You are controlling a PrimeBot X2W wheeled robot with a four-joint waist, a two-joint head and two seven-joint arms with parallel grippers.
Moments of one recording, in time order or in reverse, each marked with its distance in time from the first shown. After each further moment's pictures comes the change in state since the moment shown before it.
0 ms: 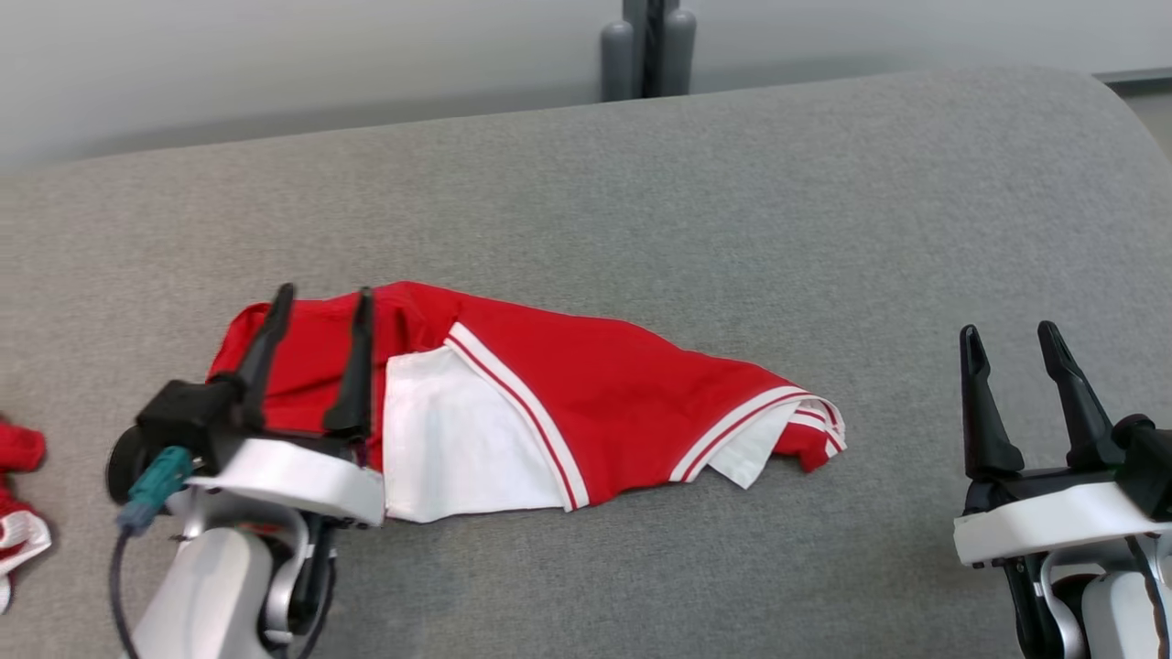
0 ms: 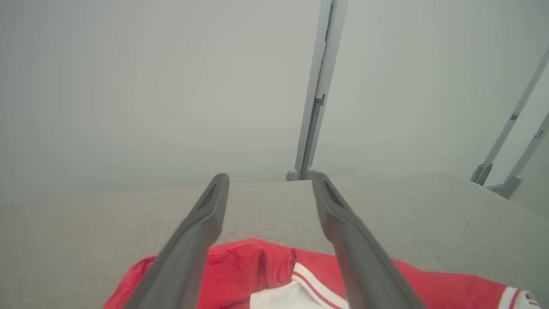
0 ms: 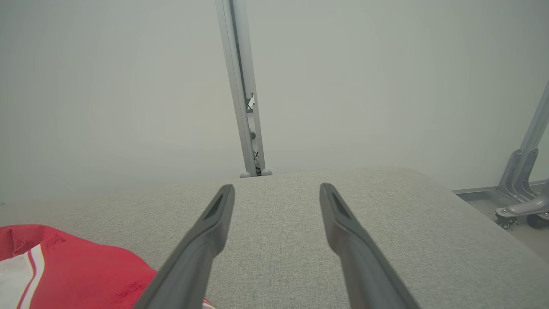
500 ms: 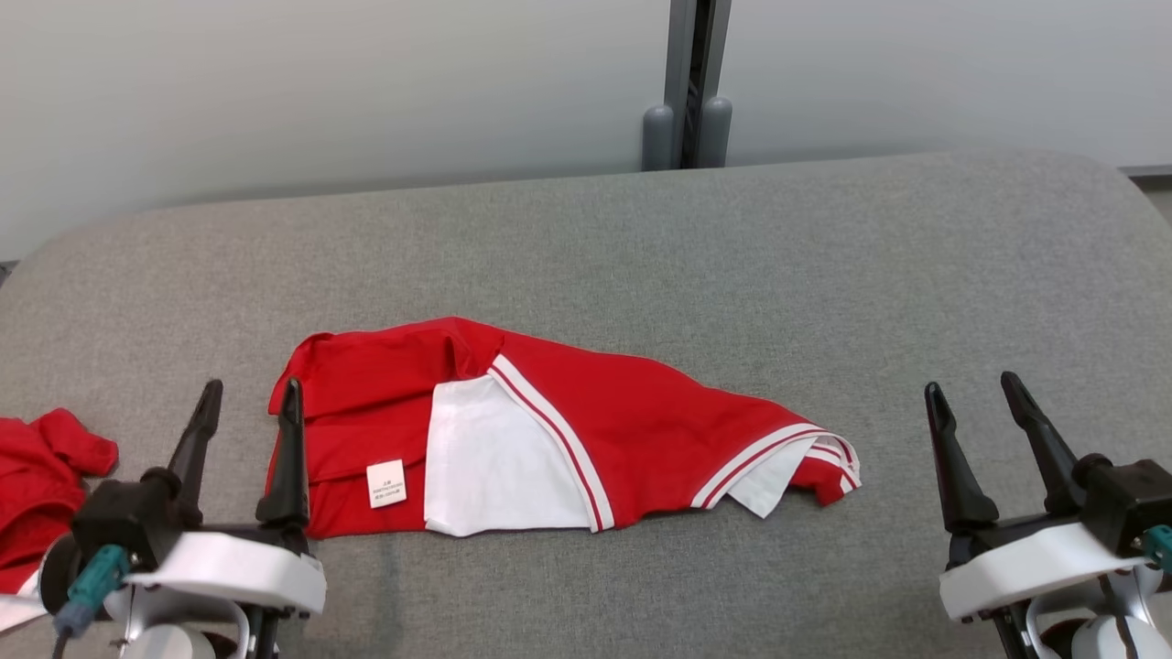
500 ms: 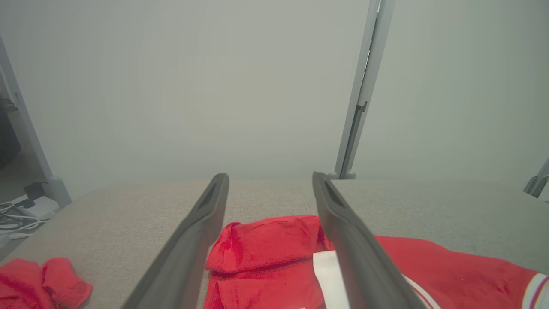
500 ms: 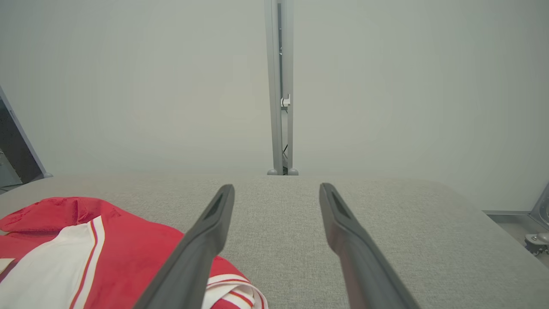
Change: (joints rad) left arm 0.174 0.076 0.084 -0.057 -0.044 0.031 -0.029; right arm 0.076 -0.038 0.058 -0.038 -0.015 0.000 0.060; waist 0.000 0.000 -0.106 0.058
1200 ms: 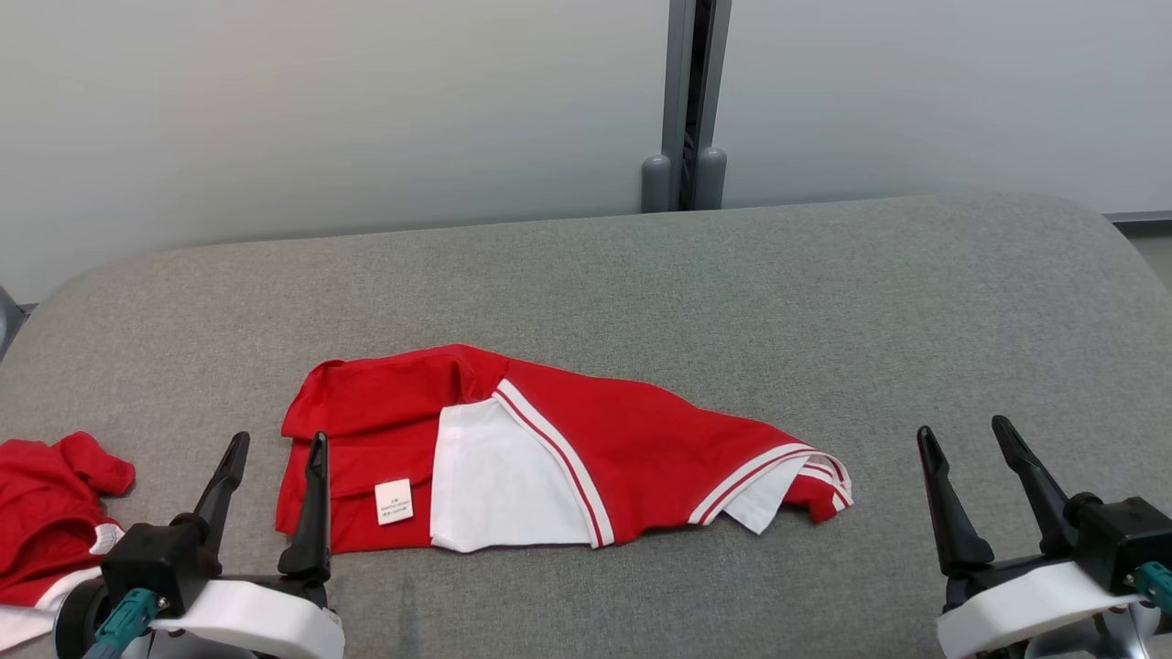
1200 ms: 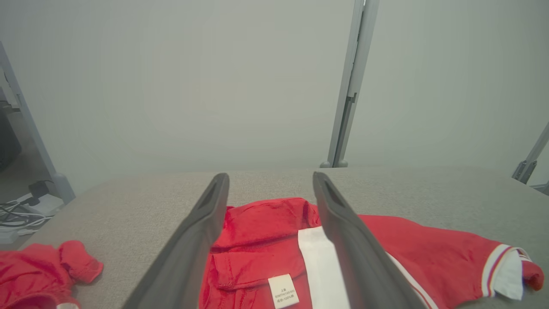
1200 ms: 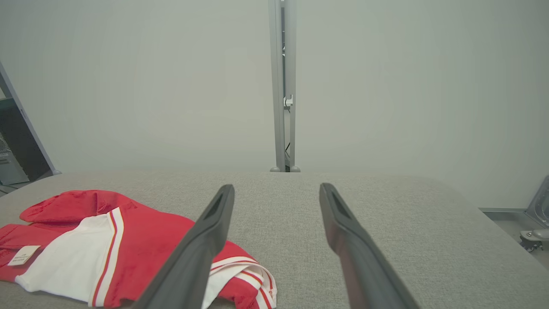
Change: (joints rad) left arm 0.136 0.023 -0.043 -0.138 0.027 0.069 0.091; right arm 0.096 0.011 0.006 -0.054 -0.007 0.000 0.039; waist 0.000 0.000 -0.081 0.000
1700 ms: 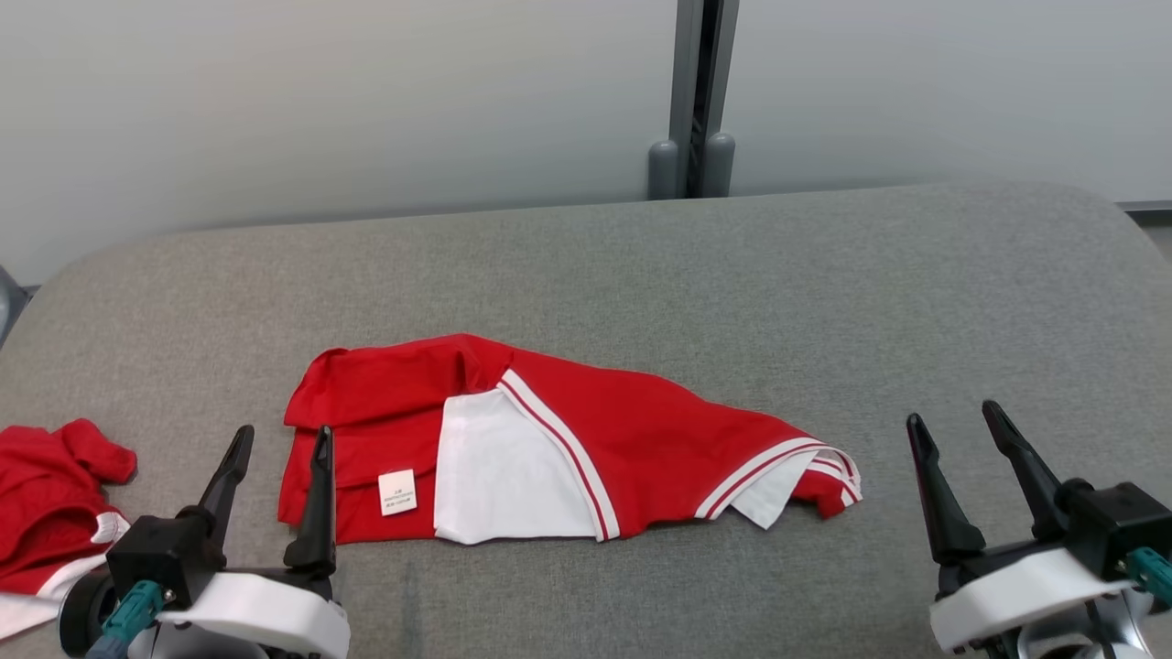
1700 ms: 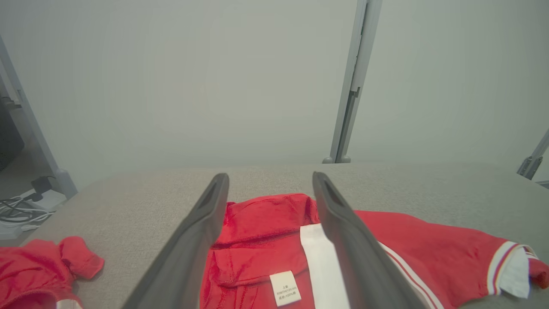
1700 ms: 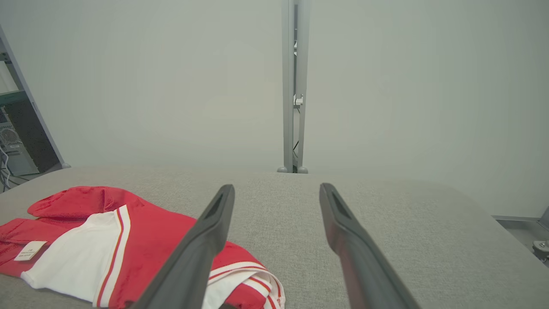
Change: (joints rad) left arm -0.007 0.001 -0.011 -0.012 0.006 0.017 0.013; right arm -0.014 -0.009 0.016 -0.012 -0.005 0.000 0.008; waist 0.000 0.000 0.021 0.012
